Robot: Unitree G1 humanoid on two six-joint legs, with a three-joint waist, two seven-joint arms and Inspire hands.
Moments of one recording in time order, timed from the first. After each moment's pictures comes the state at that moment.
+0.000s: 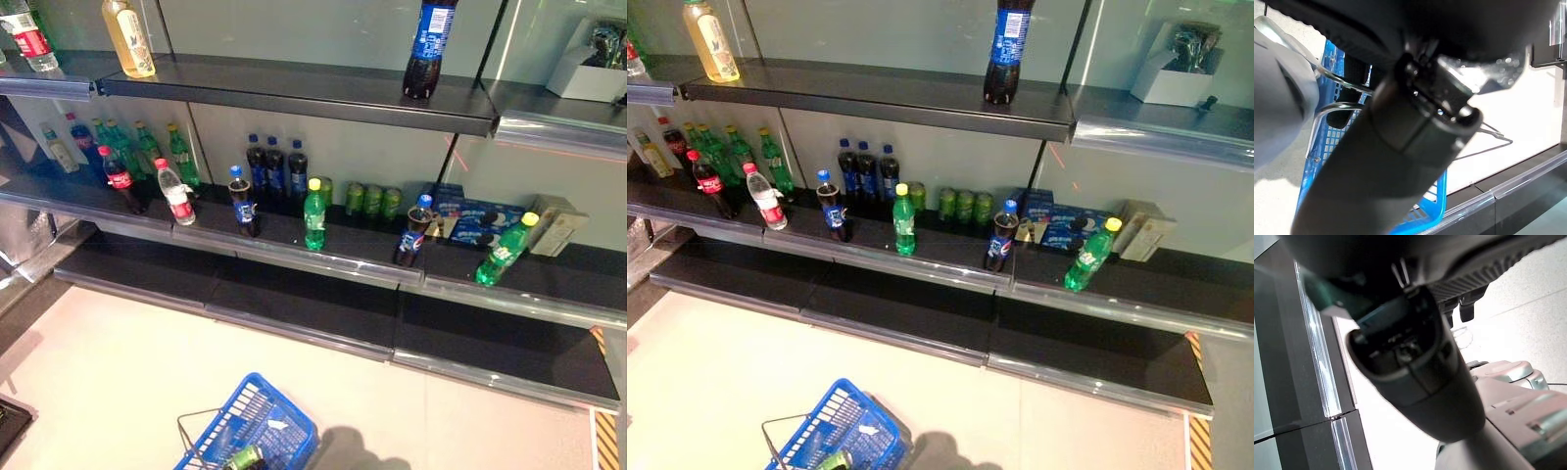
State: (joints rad) left arm 0.11 0.13 -0.06 1.30 -0.82 -0.19 0.04; right arm 0.10 -0.21 0.14 1.29 0.39 0.01 -0.08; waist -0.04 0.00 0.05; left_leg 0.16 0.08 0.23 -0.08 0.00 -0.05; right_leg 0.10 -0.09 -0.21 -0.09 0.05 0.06
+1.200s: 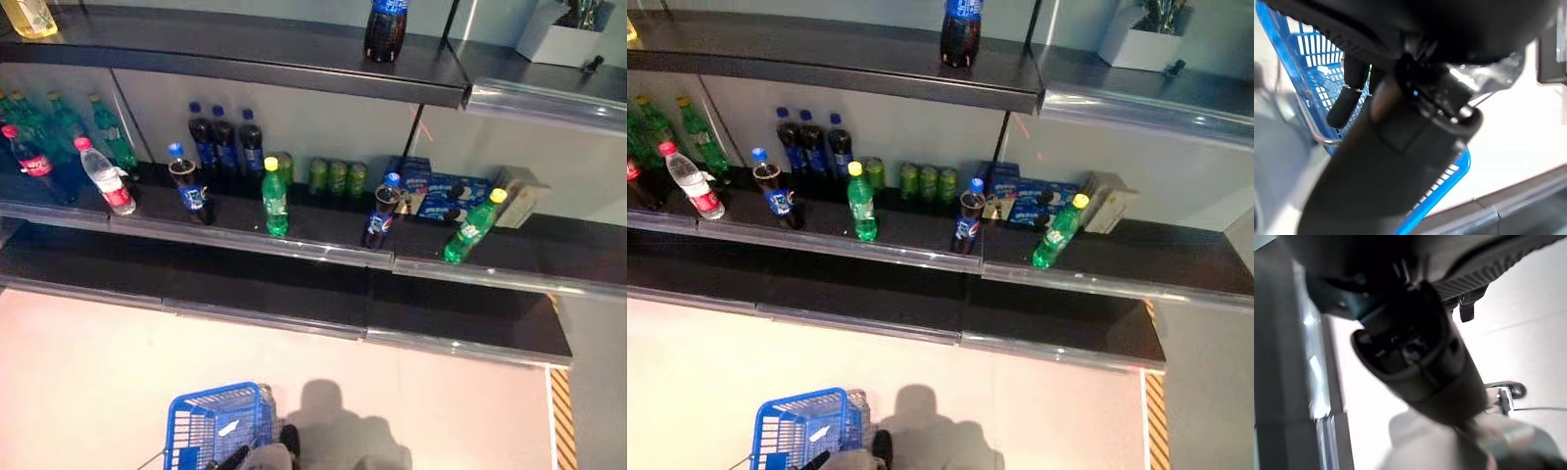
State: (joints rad) left arm 0.05 0.16 0.01 1.29 -0.91 -0.20 0.08; right arm 0.00 -0.20 0.24 1.31 0.24 -0.02 -0.10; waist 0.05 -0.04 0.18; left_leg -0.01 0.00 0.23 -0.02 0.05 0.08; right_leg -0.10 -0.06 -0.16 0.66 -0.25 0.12
